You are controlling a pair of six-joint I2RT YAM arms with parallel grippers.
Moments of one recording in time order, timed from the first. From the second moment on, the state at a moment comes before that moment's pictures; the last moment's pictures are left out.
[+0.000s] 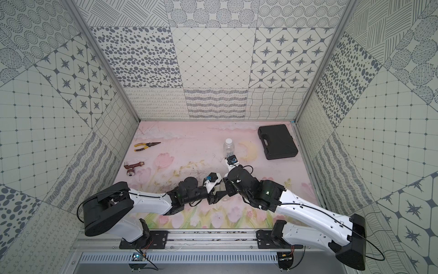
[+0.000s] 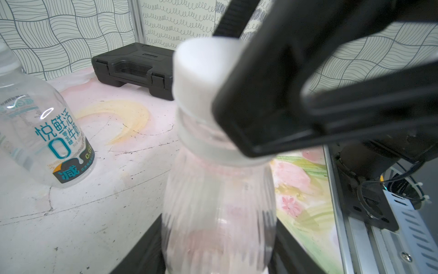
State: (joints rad) left arm -0.95 1.54 0.49 0.81 0.20 -0.01; right arm 1.04 1.00 0.91 -0.65 0.34 0.46
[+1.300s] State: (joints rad) left arm -0.95 1.54 0.48 0.82 0.36 0.03; right arm 0.91 1.06 1.29 -1.15 0.03 -0.32
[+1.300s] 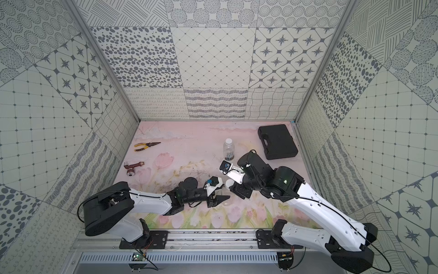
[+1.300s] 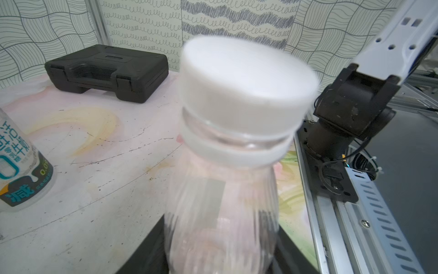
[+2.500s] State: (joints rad) left arm -0.96 1.54 0.47 0.81 0.45 0.06; right arm 0.89 1.26 1.38 -1.33 -0.10 -0.69
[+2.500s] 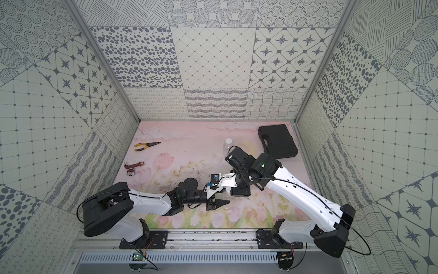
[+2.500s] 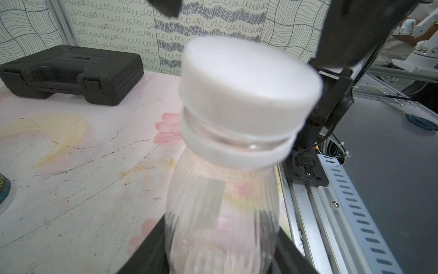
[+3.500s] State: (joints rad) left arm -0.96 1.54 0.47 0.80 0.45 0.06; right arm 0.91 1.31 1.40 -1.34 -0.11 -0.69
